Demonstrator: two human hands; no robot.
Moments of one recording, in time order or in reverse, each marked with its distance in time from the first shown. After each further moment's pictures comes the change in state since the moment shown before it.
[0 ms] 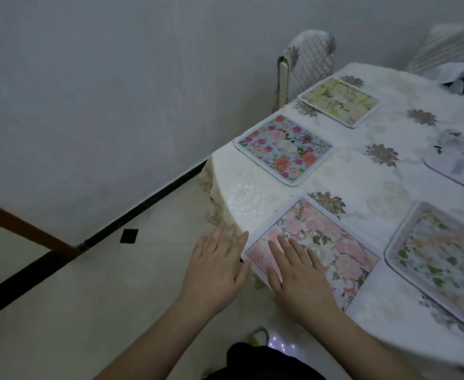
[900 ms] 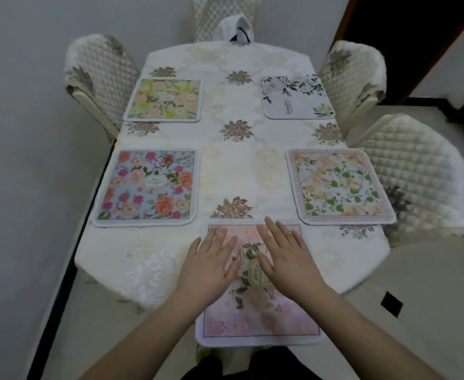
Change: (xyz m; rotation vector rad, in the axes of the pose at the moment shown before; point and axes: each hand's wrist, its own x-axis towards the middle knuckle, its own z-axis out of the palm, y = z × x) left_hand 0.240 0.055 0.047 0.142 -0.190 0.774; right_hand 0.057 0.092 -0.012 0.154 0.154 0.651
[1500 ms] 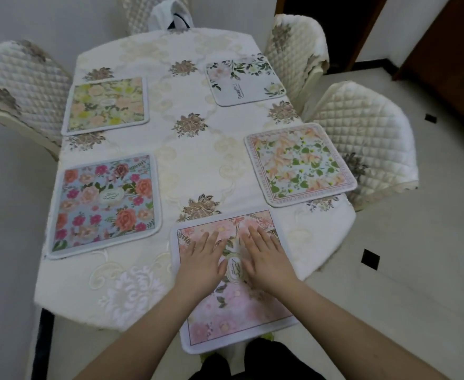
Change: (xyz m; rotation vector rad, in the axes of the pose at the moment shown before) left_hand 0.054 0.016 0.054 0.046 -0.157 0.173; right_hand -0.001 0.040 0.085 0.064 -0.059 0.169
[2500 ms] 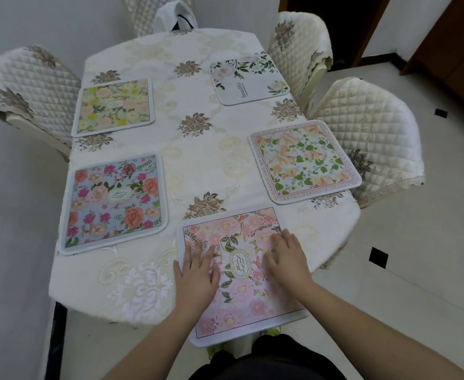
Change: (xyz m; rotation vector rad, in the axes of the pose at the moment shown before) left_hand -0.031 -0.008 0.048 -0.265 0.101 -0.320; right_hand -0.011 0.032 0.018 0.329 0.059 0.332
